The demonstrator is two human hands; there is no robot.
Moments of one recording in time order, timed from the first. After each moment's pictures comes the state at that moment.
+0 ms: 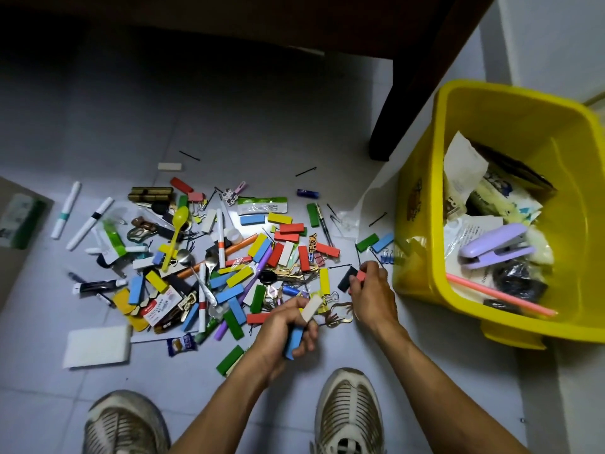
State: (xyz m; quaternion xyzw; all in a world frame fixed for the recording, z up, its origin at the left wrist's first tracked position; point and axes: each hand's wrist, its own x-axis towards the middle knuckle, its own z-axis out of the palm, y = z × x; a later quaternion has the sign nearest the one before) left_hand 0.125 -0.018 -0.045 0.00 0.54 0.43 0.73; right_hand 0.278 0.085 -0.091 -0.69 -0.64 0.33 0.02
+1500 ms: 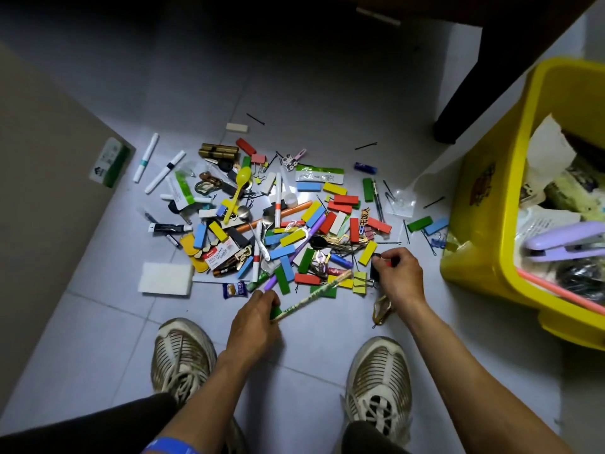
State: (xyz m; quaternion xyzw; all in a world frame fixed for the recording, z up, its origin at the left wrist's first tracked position) left_hand 0.052 -0.133 -0.088 0.40 0.84 0.06 0.36; right_hand 0.247 0.066 -0.078 -0.71 -0.53 0.46 0.08
